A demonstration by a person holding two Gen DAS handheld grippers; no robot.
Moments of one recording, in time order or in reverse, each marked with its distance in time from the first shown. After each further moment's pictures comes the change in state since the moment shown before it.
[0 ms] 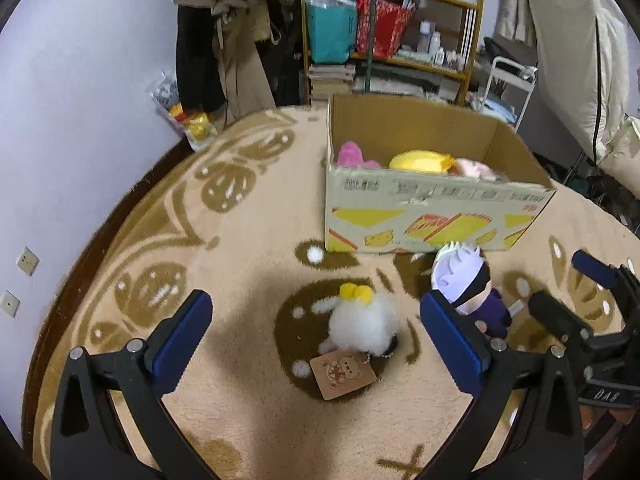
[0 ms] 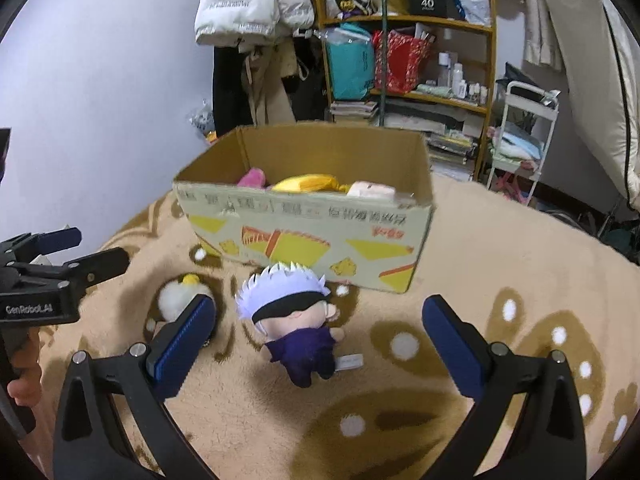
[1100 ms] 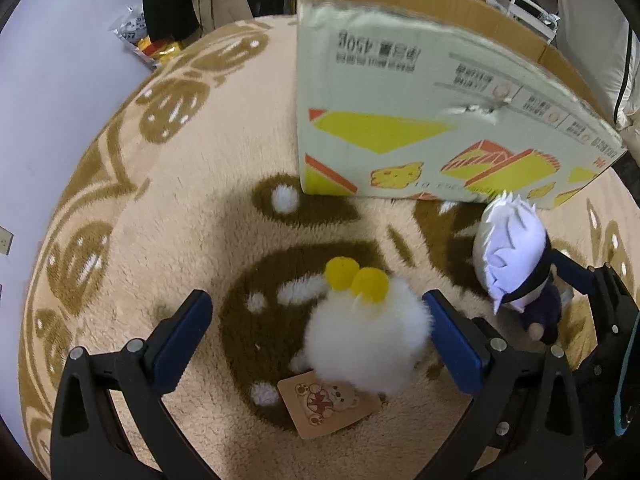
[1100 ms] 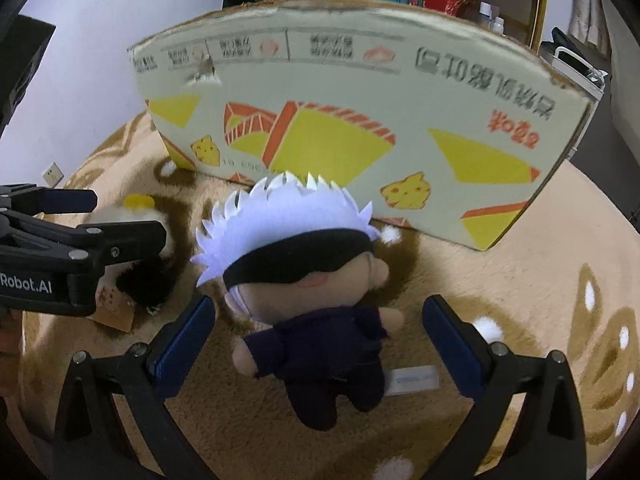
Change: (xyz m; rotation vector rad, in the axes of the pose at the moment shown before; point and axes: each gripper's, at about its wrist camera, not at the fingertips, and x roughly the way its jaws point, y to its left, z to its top) left arm 0.106 -0.009 -0.005 0.002 0.267 -0.038; right arm 0.113 0.026 -0.034 -0.095 0.220 0.004
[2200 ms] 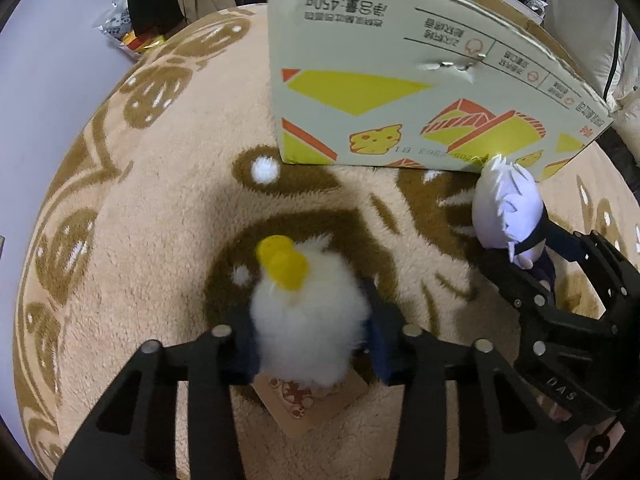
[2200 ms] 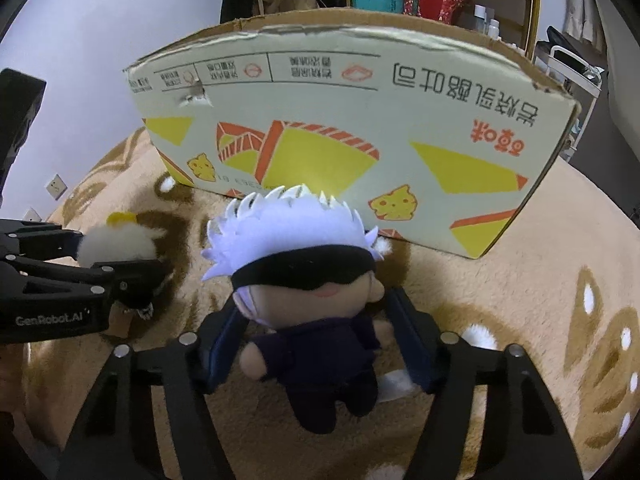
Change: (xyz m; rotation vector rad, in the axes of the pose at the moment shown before) left arm -0.006 -0.006 -0.017 0.029 0.031 -0.044; right arm -0.012 -0.013 0.000 0.021 -0.042 0.023
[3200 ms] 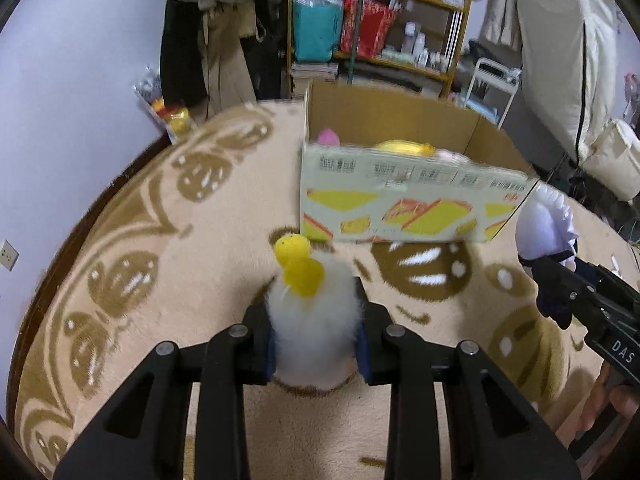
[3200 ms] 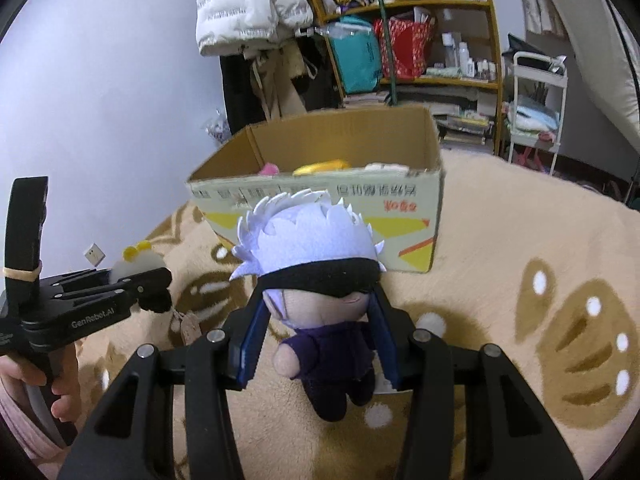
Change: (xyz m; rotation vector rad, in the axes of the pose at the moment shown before) left arm -0.105 0.000 -0.029 -0.016 -0.342 0.007; right arm -0.106 -0.027 -0.005 0.151 -0.201 0.097
